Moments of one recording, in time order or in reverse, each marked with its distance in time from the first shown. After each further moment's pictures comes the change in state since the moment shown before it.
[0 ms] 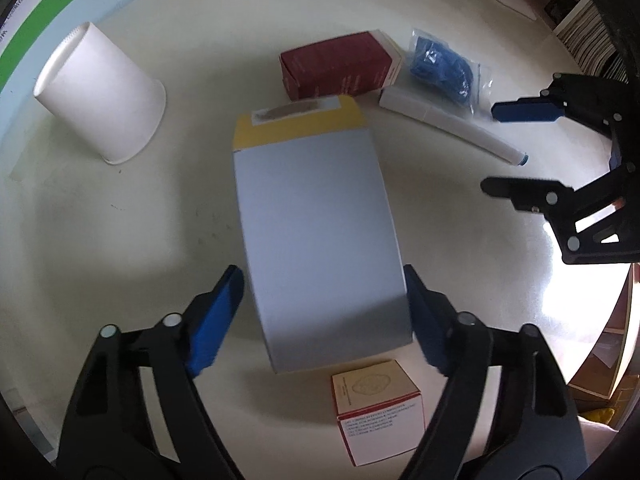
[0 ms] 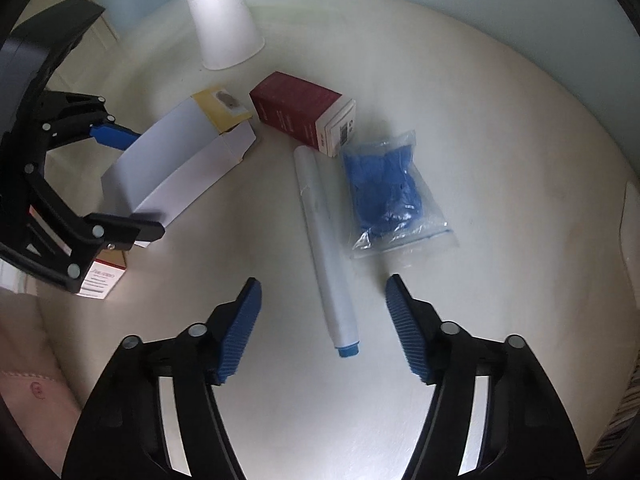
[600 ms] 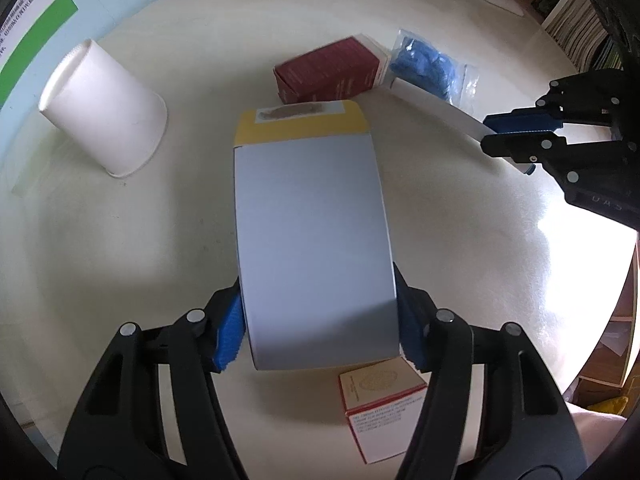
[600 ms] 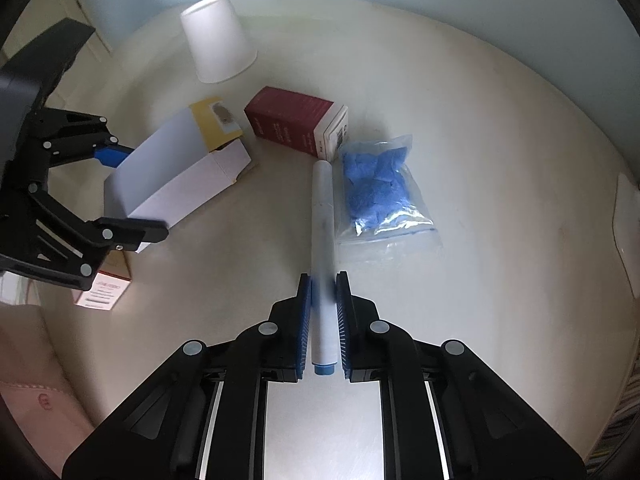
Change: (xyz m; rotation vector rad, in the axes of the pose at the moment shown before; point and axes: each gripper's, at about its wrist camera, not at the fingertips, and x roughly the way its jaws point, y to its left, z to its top) left arm -0.008 -0.009 -0.014 0.051 -0.054 0.013; right arm -0.013 -0.001 0.008 0.085 -0.017 0.029
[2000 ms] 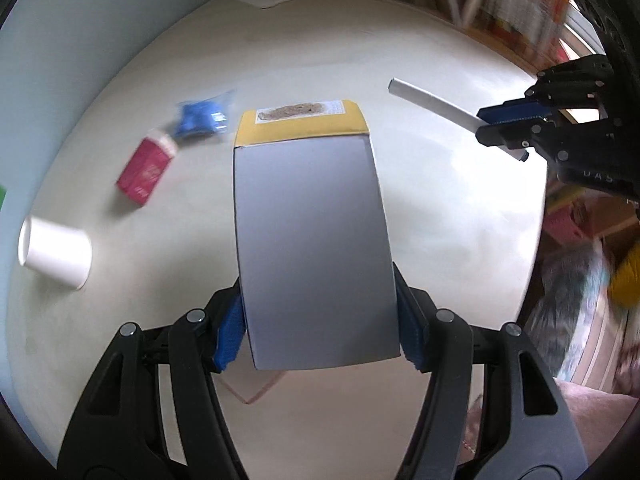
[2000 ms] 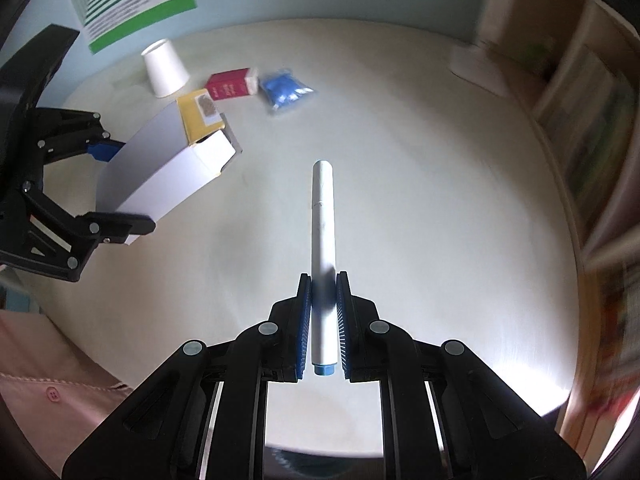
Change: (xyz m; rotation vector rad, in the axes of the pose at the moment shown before) left arm -0.070 -0.115 -0.067 0.561 -0.120 -0.111; right arm -0.096 0.056 -0.174 0.474 -0.097 -0.276
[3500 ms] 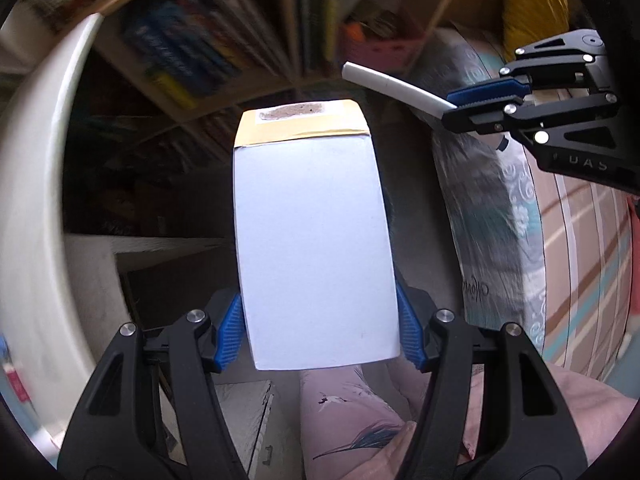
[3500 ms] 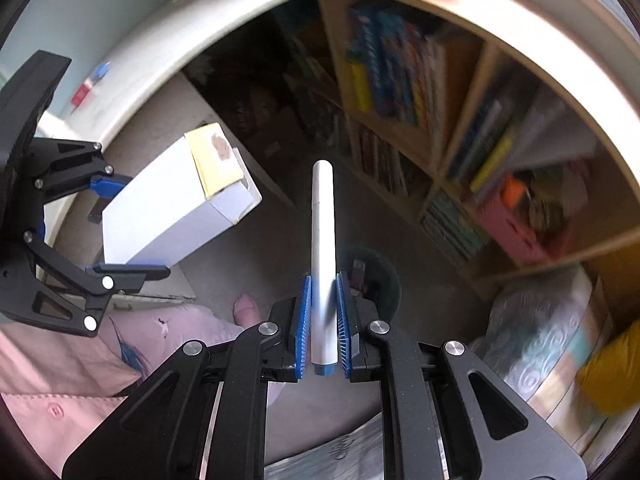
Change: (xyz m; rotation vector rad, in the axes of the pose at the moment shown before) left arm 0.065 -0.381 -0.061 0.778 0.220 -0.234; right arm -0.088 -0.036 -0.411 0.817 0.054 -0.138
